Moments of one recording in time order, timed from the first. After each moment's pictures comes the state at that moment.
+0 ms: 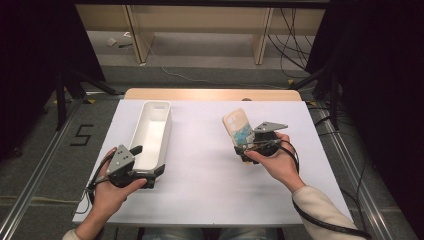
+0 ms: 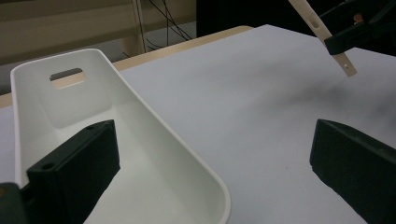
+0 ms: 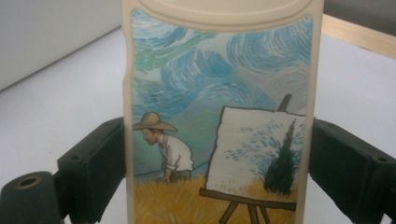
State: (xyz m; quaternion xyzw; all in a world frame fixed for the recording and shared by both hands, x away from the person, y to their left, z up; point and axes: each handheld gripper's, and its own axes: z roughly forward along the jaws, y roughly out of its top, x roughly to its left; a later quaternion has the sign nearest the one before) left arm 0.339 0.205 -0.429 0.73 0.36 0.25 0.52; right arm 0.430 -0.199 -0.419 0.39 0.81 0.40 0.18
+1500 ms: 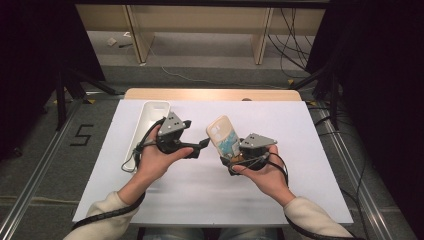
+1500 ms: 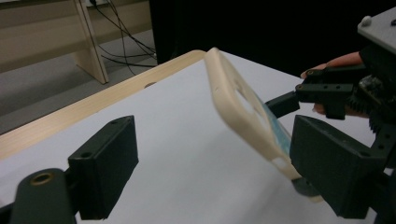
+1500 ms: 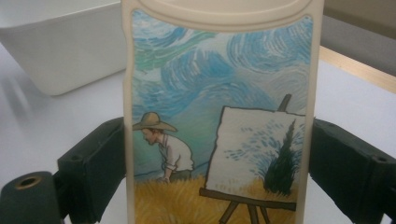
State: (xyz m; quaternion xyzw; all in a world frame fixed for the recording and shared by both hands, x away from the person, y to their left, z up) left arm 0.401 0.086 -0.365 0.76 0.31 0.19 0.53; right arm 0.394 -0.164 -0.424 0.31 0.81 0.45 0.20
